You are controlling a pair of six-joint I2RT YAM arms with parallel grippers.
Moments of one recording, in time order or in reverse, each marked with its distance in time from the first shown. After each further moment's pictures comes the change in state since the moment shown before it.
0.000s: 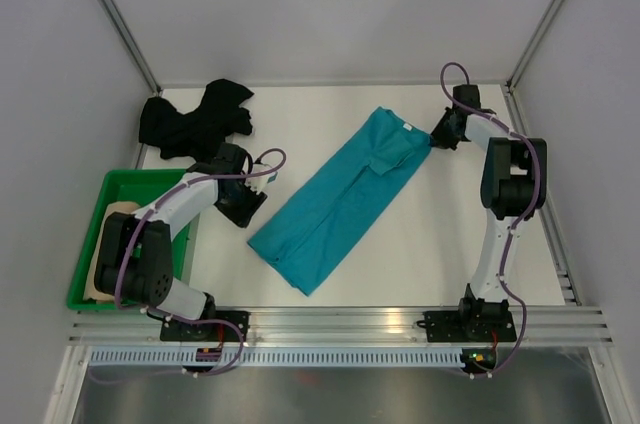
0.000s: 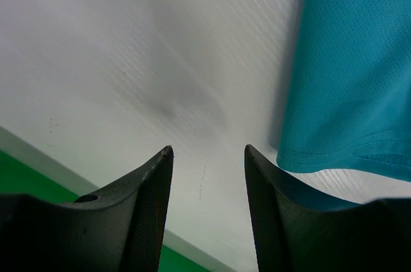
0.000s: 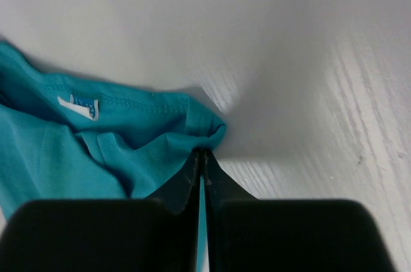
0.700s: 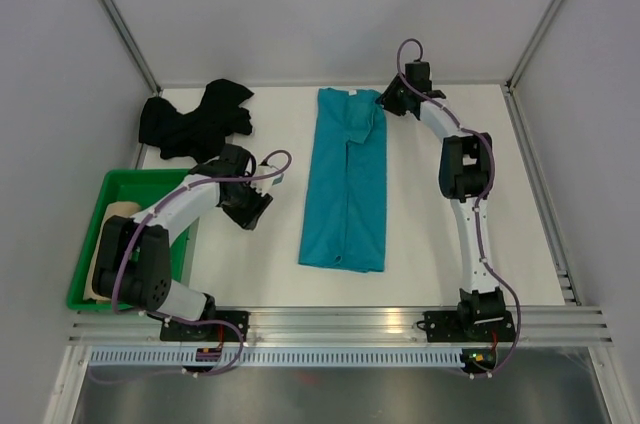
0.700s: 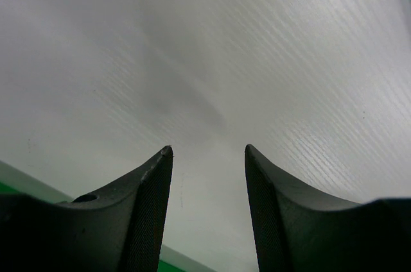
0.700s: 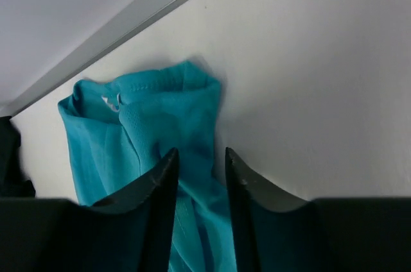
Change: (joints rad) left arm -0.030 -0.025 -0.006 -0.007 0.068 0.009; right arm 0.172 0.477 0.690 0.134 -0.128 0.192
